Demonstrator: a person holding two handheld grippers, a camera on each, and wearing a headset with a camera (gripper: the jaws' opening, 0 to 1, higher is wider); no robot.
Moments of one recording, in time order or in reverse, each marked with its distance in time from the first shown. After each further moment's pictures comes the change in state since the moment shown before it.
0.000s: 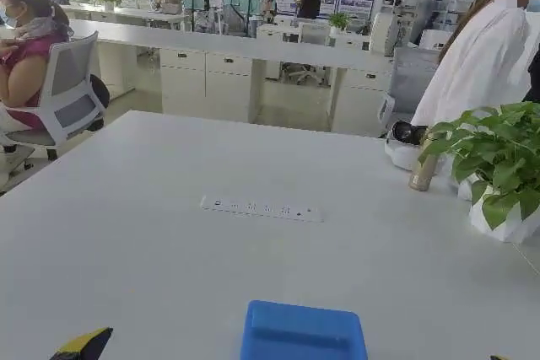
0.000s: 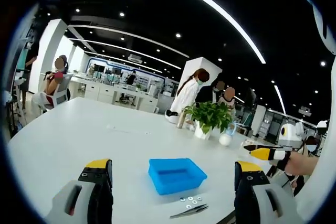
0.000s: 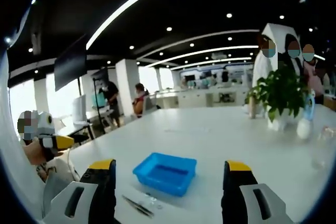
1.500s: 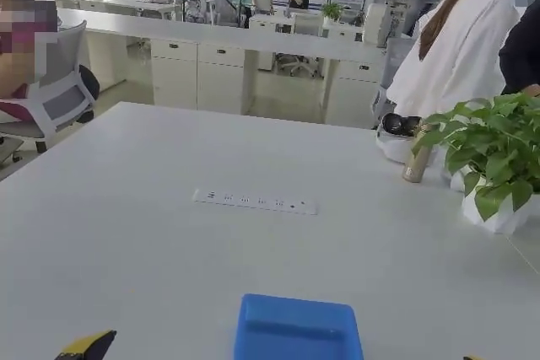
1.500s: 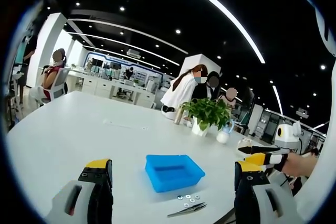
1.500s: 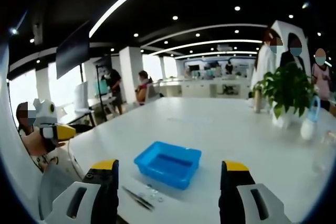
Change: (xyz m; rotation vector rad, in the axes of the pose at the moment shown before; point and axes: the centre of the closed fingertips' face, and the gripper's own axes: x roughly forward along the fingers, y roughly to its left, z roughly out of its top) left arm 0.005 0.008 -0.008 -0.022 0.020 -0.012; right arm 0.010 0.005 -0.008 -0.002 0.052 0.021
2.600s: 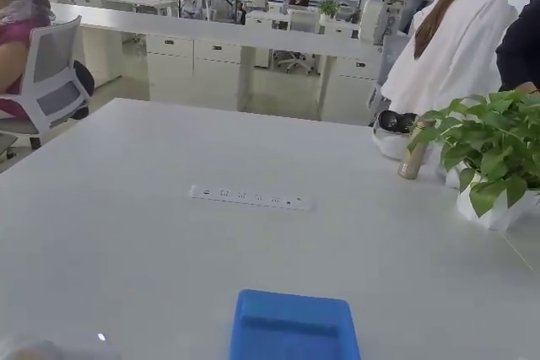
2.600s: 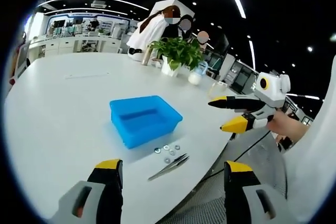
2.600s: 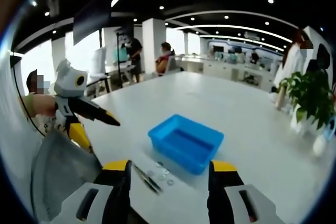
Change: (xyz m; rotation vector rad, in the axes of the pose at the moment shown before) left arm 0.022 -0.025 -0.097 0.034 0.537 -0.318; right arm 0.024 0.027 -0.051 -0.148 0.236 0.131
